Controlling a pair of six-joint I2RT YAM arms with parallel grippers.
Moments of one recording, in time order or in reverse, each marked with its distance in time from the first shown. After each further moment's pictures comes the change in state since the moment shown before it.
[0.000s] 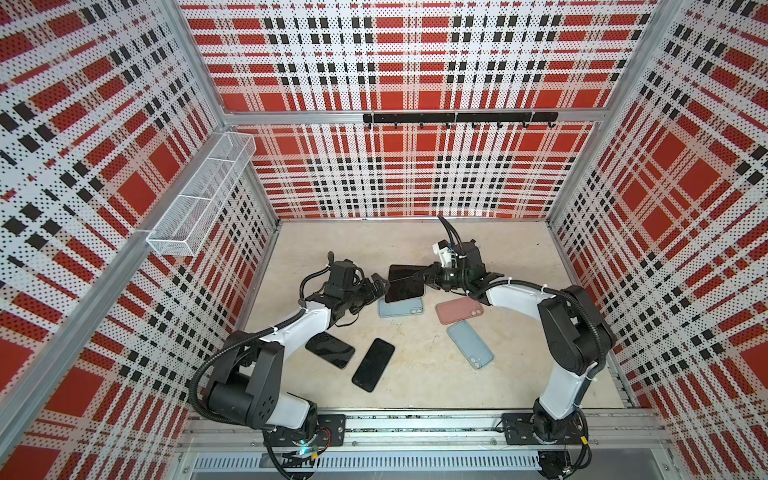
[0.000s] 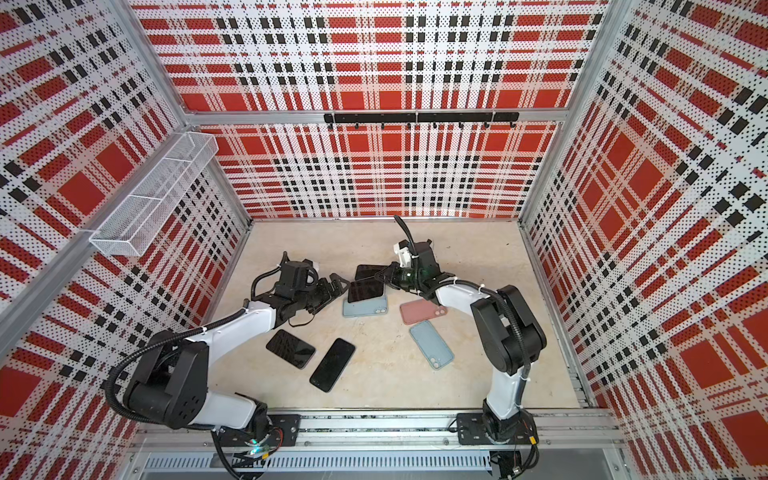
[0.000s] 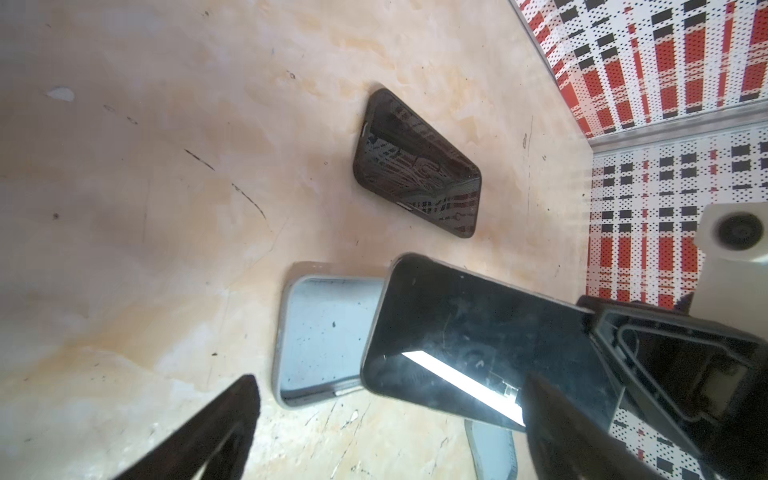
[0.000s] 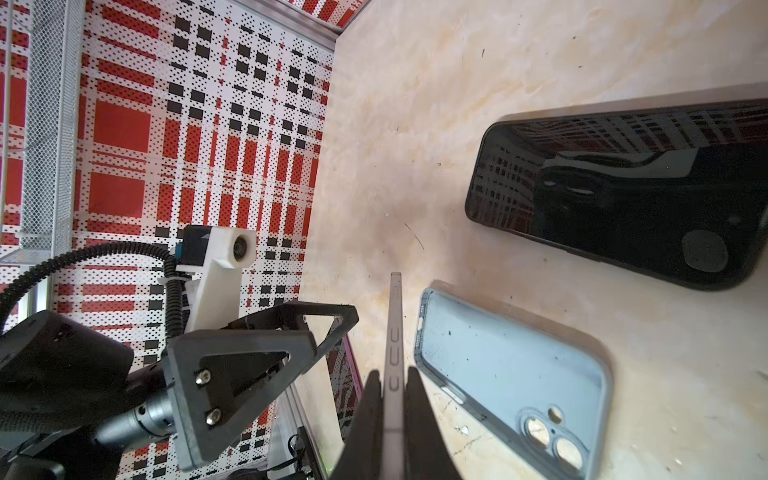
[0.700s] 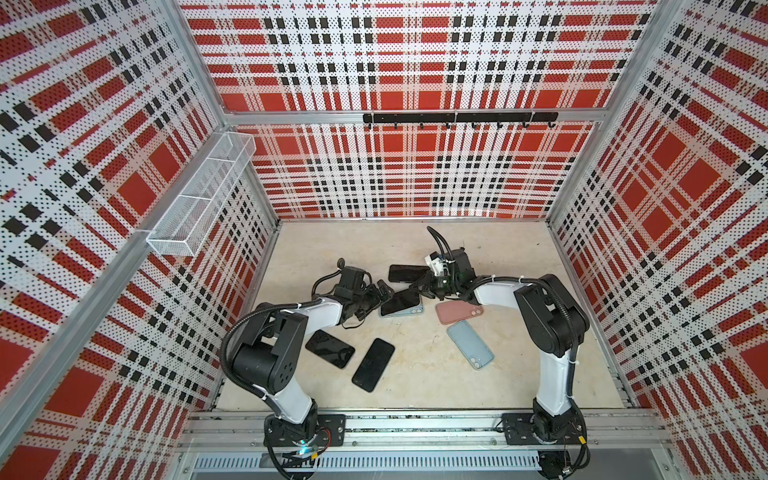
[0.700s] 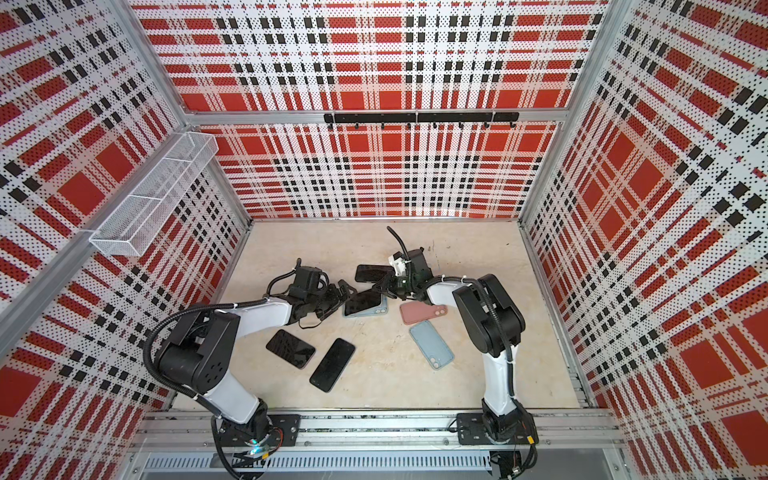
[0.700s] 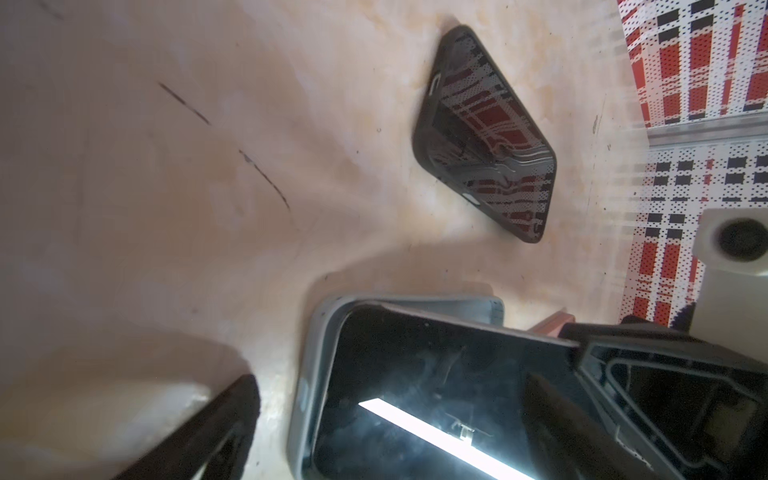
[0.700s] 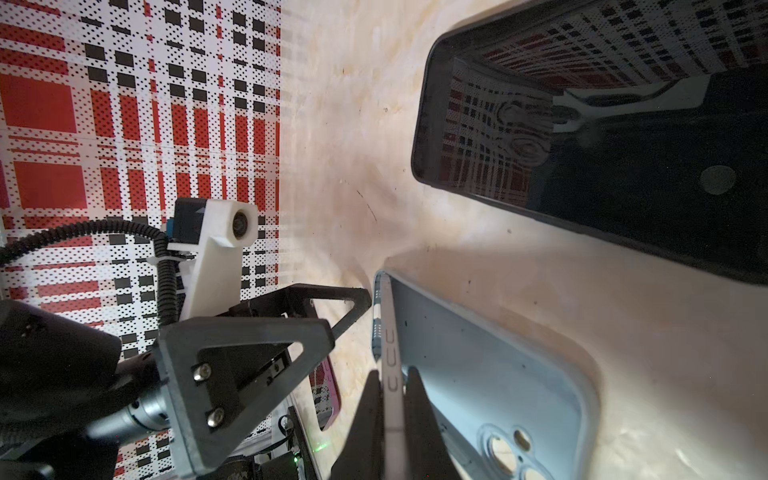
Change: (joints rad) left arm -0.033 0.209 0.000 0.142 0.014 -0.065; right arm 0.006 0.161 0.020 0.013 -0.057 0.009
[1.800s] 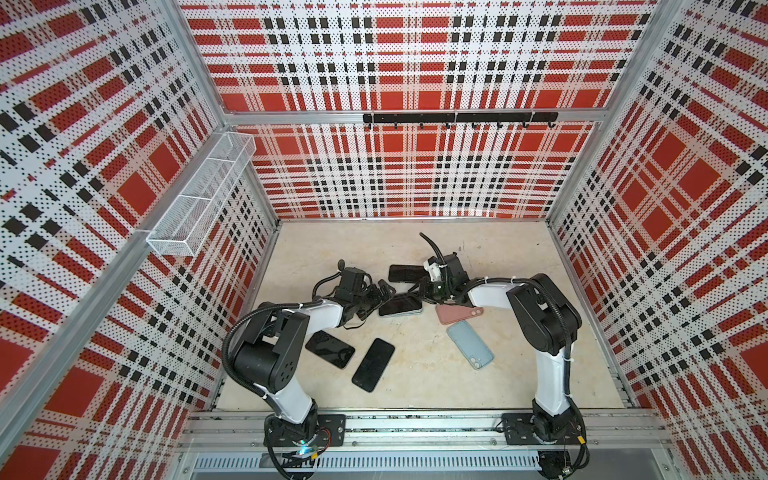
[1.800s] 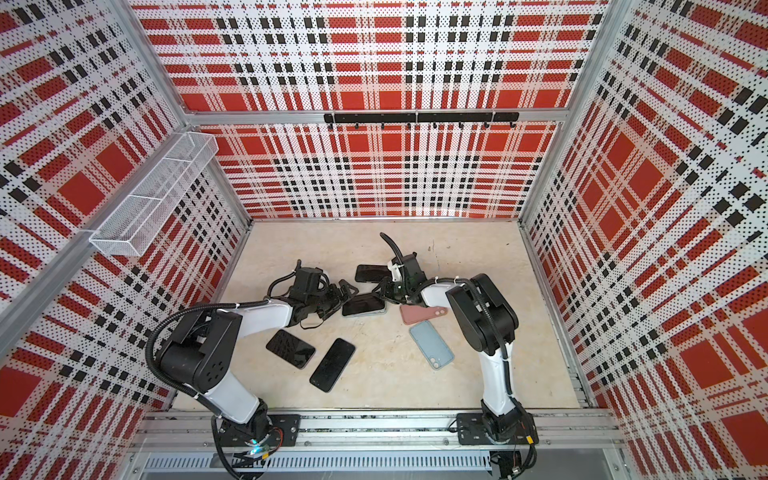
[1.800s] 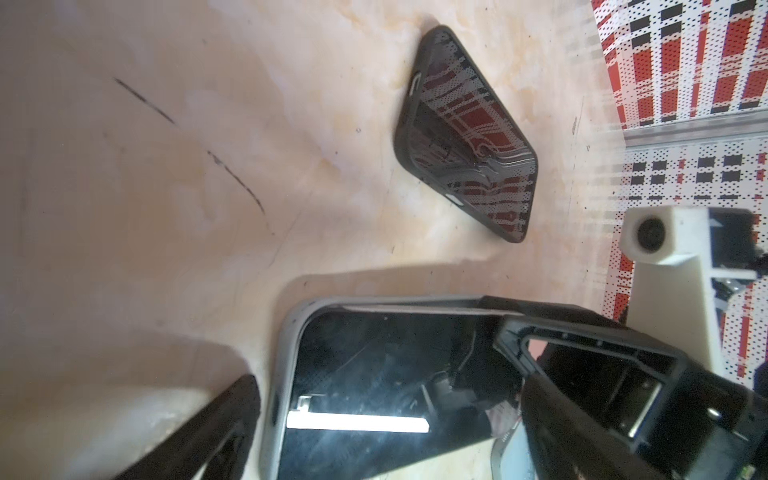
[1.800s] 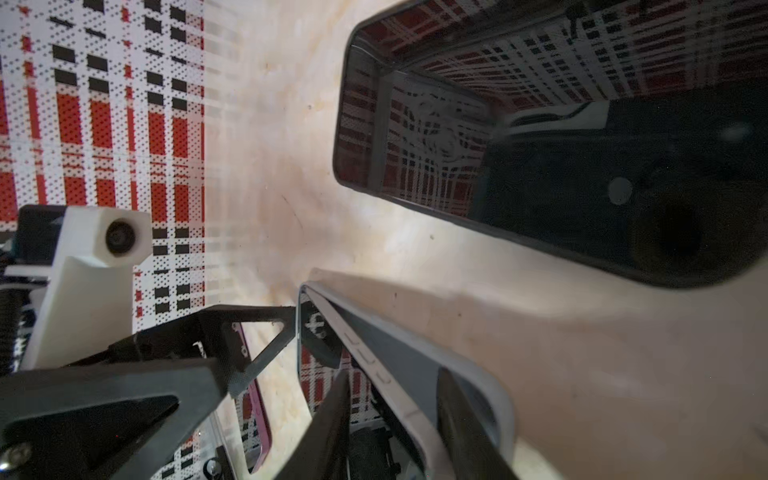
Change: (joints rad) left arm 0.014 -0.005 -0.027 0.053 0.018 -0.018; right arm 0.042 0.035 0.018 -0.082 0.186 -0.091
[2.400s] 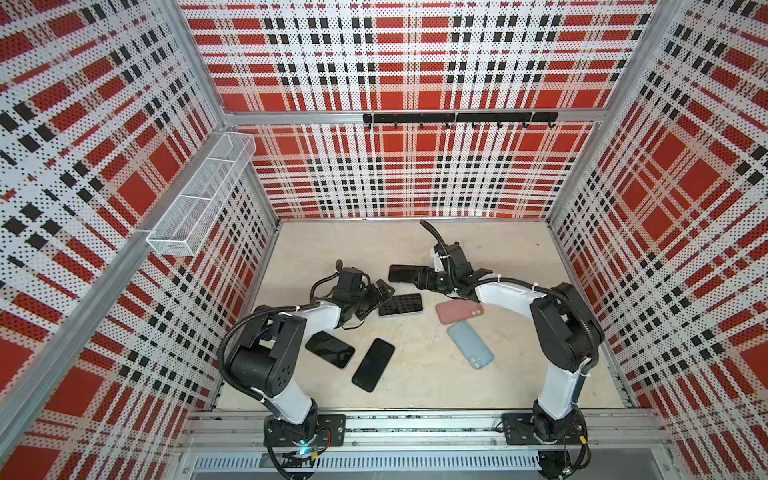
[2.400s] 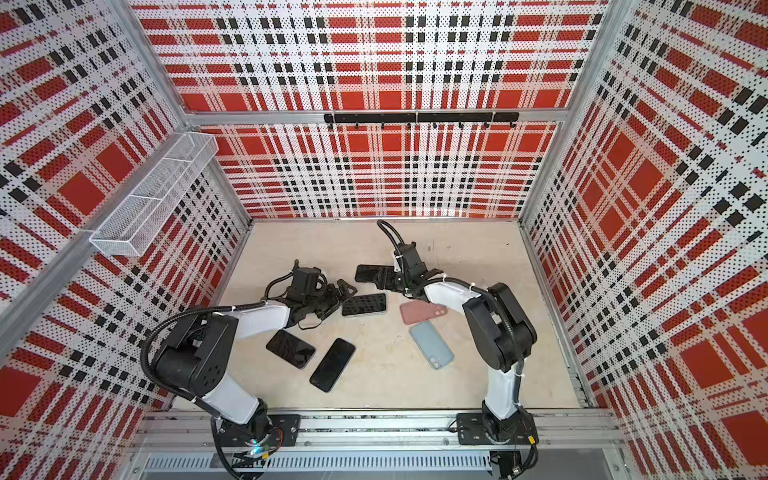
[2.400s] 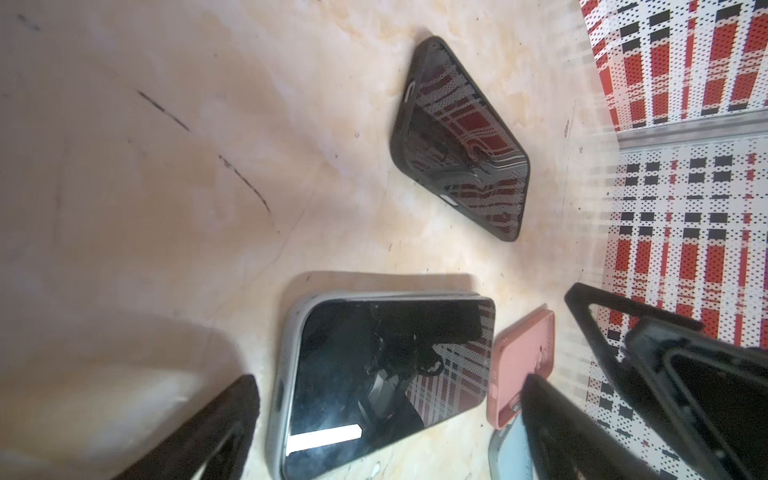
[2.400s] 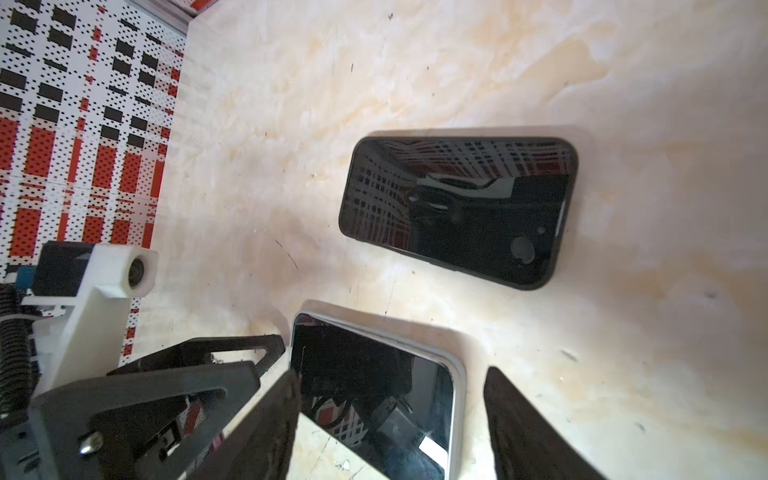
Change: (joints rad) left arm 0.006 -0.028 -0.011 -0.003 0.001 0.009; right arm 0.031 -0.184 0.047 -0.218 0.280 -0.125
